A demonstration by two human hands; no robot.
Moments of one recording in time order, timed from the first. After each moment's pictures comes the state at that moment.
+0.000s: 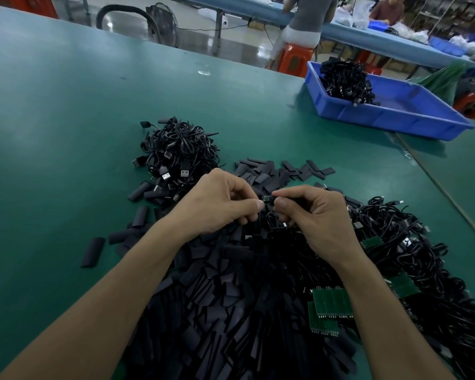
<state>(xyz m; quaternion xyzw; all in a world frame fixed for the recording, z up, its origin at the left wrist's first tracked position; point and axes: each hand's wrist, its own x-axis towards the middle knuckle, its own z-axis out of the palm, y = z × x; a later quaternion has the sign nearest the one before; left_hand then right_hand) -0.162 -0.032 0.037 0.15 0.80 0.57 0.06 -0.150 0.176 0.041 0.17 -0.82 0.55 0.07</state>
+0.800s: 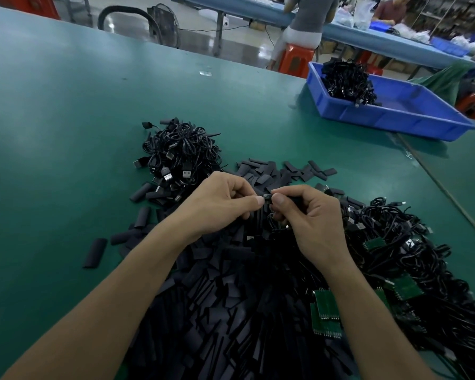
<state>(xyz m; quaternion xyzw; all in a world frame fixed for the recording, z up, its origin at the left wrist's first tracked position) -0.161 -0.028 0.041 0.10 0.80 0.59 0.07 -0.147 0.160 0.032 0.13 -0.80 0.57 0.12</state>
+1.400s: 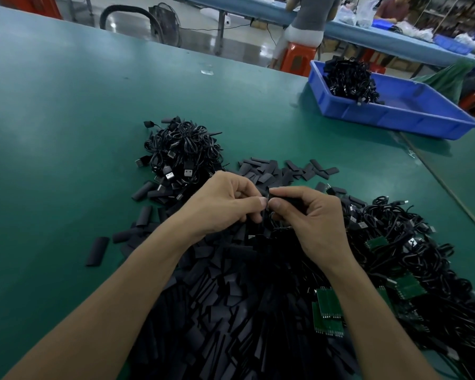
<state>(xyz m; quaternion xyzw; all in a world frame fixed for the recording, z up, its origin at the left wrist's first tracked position) -0.161 -0.029 0.038 0.12 0.77 0.61 0.10 -0.145 0.158 0.035 0.14 -0.79 0.58 0.10</state>
